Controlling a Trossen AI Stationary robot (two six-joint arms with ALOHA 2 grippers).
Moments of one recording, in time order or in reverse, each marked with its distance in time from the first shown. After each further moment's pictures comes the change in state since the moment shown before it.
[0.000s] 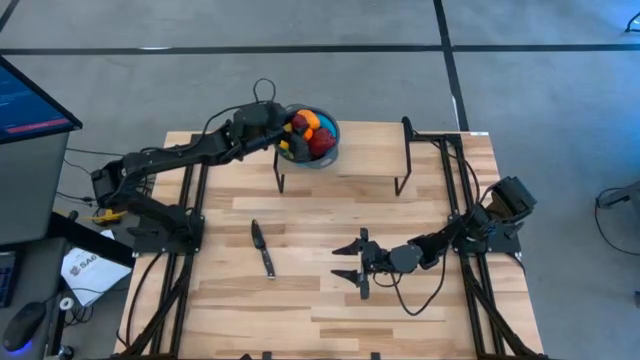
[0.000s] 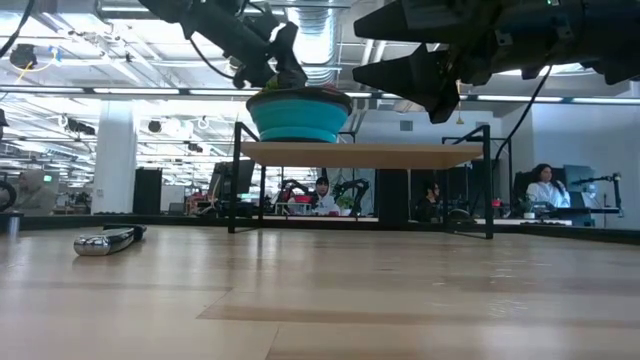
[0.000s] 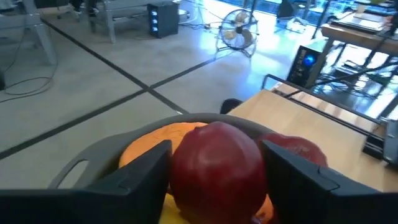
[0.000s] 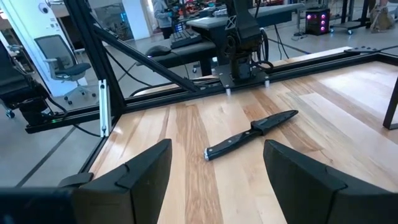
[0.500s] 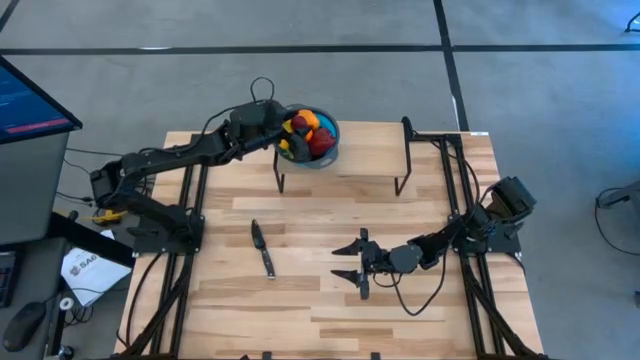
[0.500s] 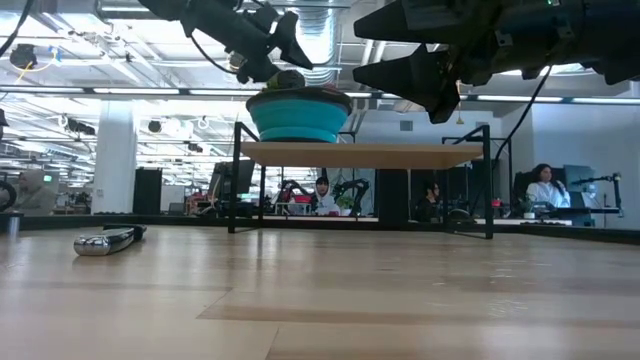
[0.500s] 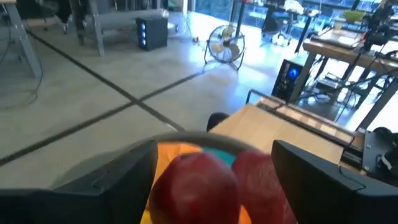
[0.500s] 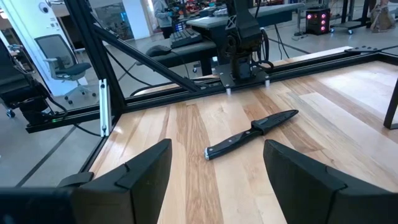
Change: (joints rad) left arm 0.000 -0.013 -0.002 0.053 0.041 0.003; right arm 0.000 0.000 0.000 0.000 0.000 0.000
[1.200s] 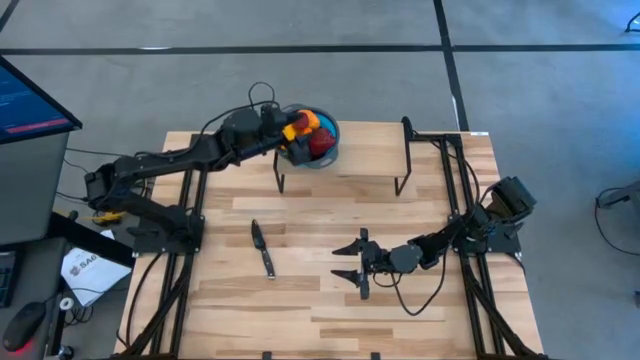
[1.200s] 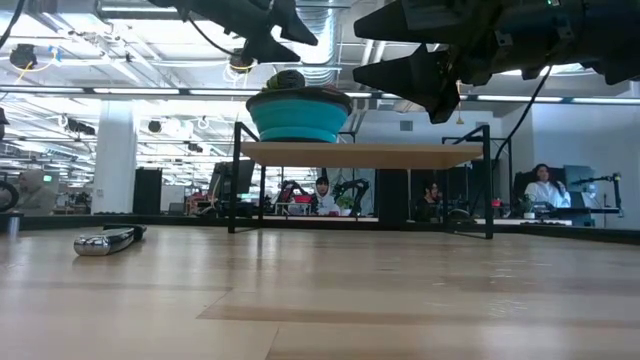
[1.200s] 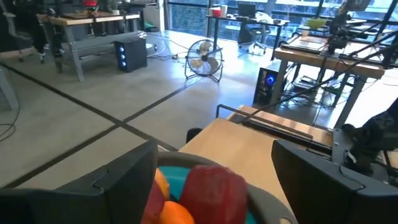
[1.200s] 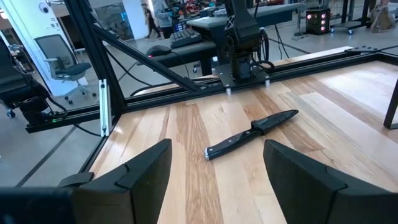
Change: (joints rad) left arm -0.077 -0.050 0.000 0.027 0.000 0.077; right arm 0.000 0.000 0.000 0.000 0.000 0.000
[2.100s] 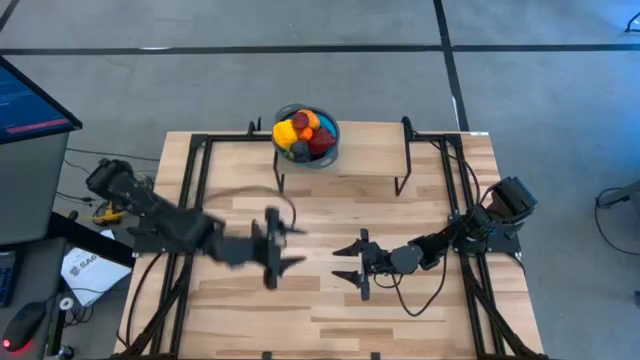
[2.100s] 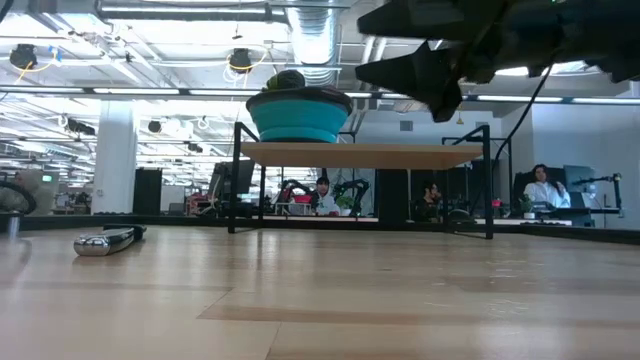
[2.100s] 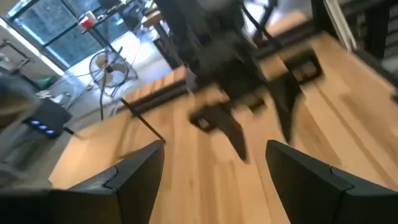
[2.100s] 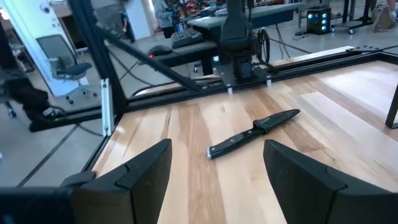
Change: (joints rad) left arm -0.901 -0.014 -0.013 -0.255 -0.462 0.320; right arm 0.014 -0.003 0.000 0.000 0.005 0.003
